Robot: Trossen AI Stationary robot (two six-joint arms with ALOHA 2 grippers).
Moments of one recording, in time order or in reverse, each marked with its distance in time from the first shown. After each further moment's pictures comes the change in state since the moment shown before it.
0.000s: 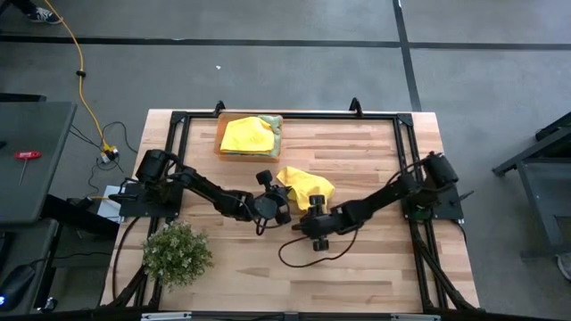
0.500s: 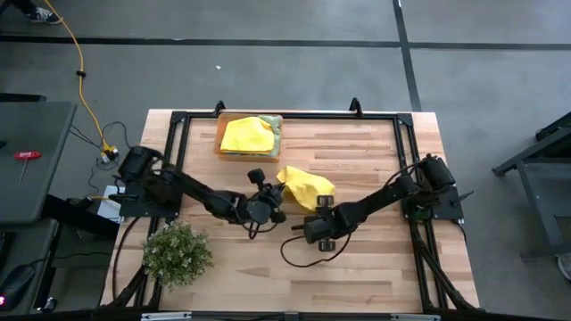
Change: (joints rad) left arm -0.061 -0.139 0.001 -0.142 -0.148 0.042; right arm 0.025 0.046 0.169 -0.496 -0.041 0.190
